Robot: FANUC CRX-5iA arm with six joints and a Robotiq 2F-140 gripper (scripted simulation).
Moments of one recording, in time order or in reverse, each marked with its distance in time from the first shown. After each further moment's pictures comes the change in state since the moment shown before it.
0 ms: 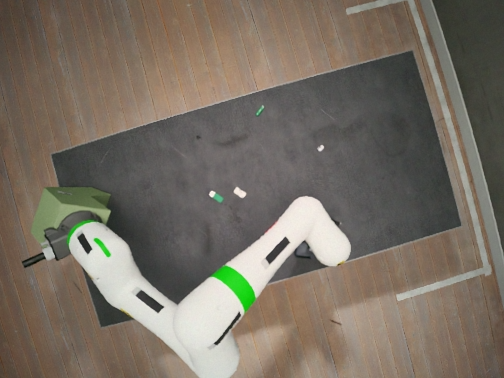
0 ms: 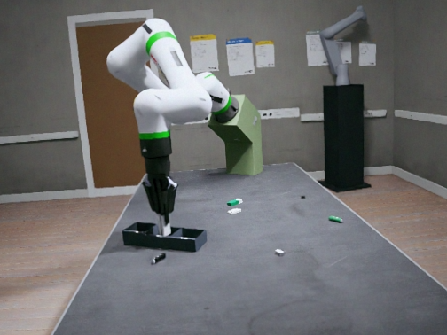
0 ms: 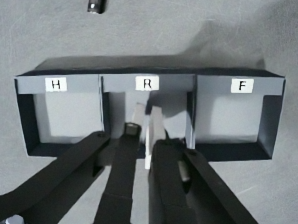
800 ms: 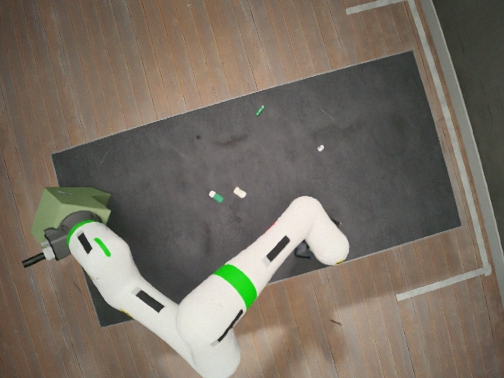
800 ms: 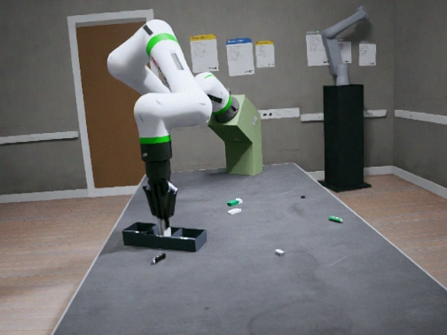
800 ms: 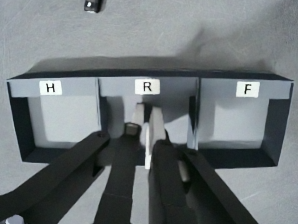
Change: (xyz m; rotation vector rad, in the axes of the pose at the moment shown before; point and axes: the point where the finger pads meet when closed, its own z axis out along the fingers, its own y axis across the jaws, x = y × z) arm 0.000 0.000 0.013 0.000 0.000 0.000
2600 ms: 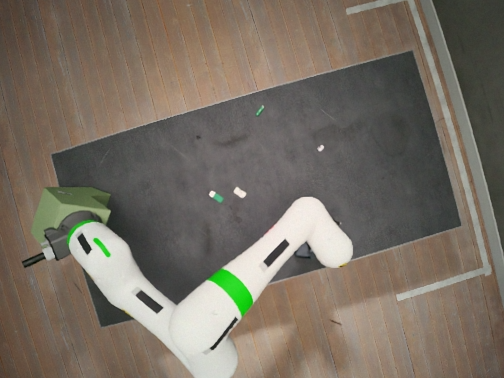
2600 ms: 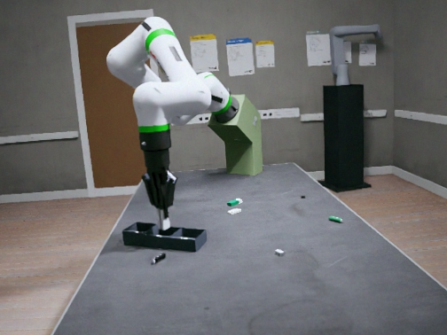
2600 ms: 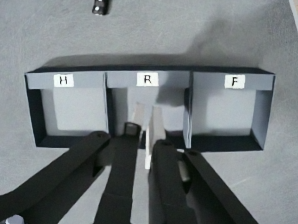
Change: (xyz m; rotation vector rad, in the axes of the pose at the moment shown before) arm 0.000 0.000 -0.033 0.000 0.000 0.000
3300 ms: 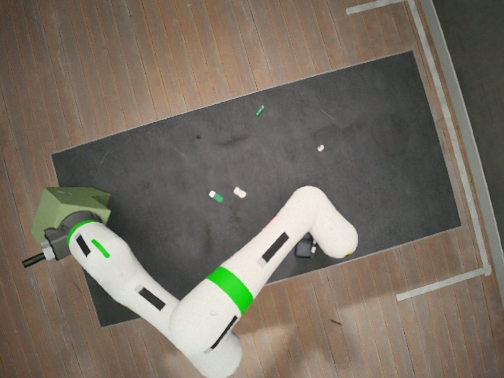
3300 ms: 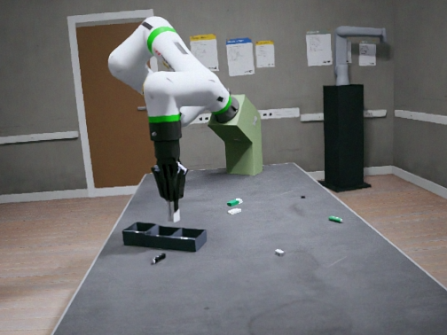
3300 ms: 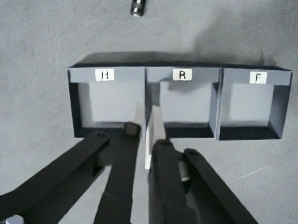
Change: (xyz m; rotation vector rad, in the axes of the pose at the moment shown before) arm -0.008 -0.036 -0.027 0.001 0.000 0.000
